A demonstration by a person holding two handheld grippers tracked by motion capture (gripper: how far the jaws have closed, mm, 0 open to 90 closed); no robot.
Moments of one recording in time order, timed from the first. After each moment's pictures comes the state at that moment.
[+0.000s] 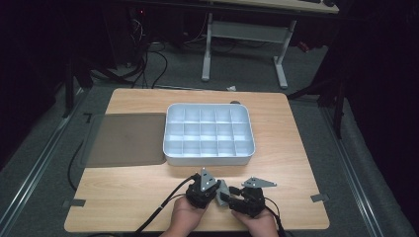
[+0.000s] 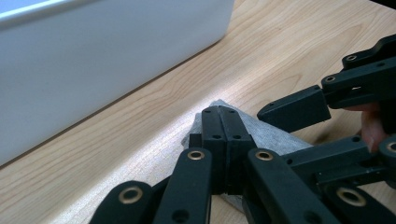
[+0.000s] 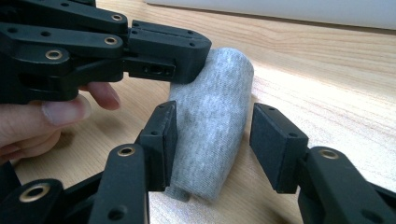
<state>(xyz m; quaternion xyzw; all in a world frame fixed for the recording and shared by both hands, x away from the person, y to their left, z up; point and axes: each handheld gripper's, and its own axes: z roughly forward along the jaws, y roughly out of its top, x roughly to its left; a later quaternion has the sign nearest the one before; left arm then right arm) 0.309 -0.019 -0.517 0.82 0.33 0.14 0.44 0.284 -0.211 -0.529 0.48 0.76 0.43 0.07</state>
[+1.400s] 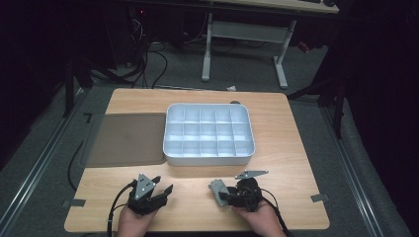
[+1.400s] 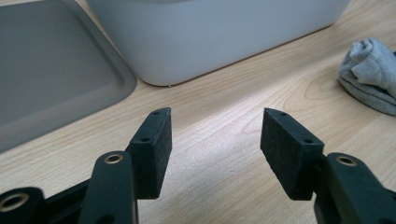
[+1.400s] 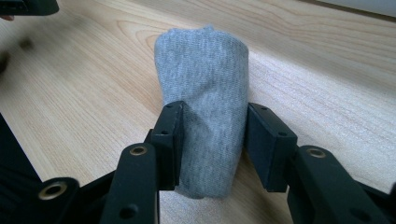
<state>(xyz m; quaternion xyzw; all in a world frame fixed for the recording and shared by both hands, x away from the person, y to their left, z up) 0.295 0.133 -0.521 0.77 0.41 0.20 0.45 0.303 -0.201 -0.510 0.48 0.81 0.35 0.02</state>
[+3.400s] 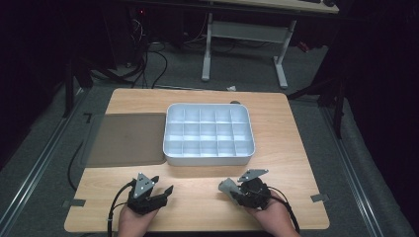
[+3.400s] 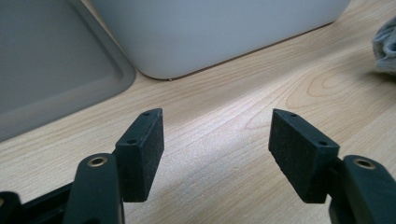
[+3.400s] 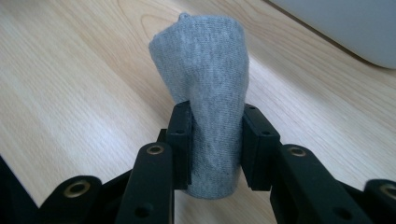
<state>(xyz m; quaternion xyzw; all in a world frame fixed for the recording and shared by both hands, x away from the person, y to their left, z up) 0.299 0.136 -0.525 0.77 0.41 0.18 0.45 0.299 -0.215 -0.487 0.40 0.87 0.26 0.11</state>
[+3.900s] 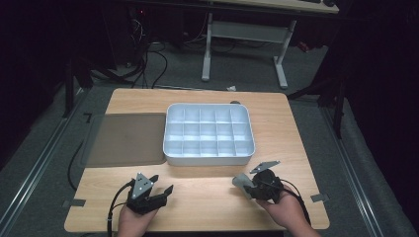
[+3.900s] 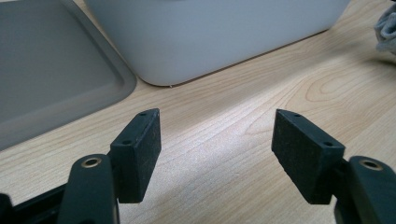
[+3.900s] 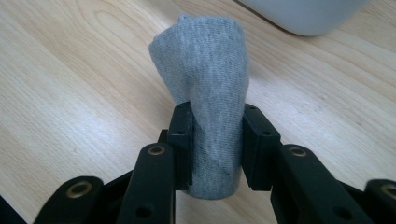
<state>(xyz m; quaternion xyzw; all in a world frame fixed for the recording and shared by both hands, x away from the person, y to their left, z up) 0.300 0.139 -0.526 0.77 0.40 0.19 0.46 0.314 -0.245 -0.474 0.45 0.86 0.21 0.11</state>
